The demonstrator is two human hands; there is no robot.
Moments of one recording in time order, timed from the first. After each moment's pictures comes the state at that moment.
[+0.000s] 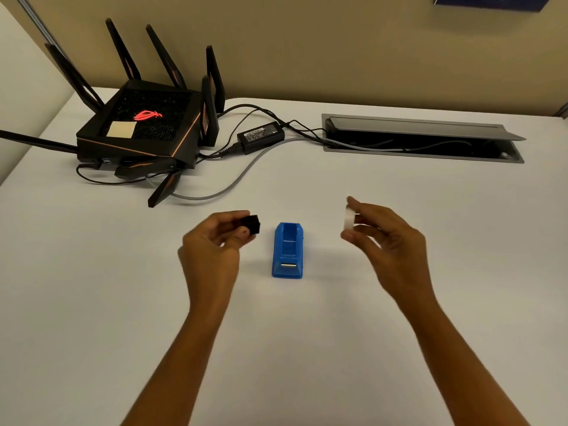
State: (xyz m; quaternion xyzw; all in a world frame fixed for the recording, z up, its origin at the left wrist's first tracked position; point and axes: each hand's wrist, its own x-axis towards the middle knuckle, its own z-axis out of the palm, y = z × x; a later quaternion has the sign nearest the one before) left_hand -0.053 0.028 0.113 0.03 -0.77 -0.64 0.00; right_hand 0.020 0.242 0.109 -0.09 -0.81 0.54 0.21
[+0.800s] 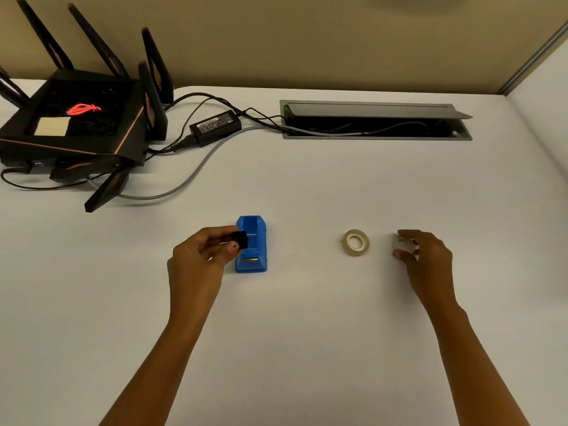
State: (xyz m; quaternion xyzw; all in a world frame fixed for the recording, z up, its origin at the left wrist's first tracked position) left_hand -0.039 0.046 0.088 0.01 -0.79 -0.60 -0.12; right_hand 0.098 0.370 0.028 -0.29 -0.91 0.23 0.17
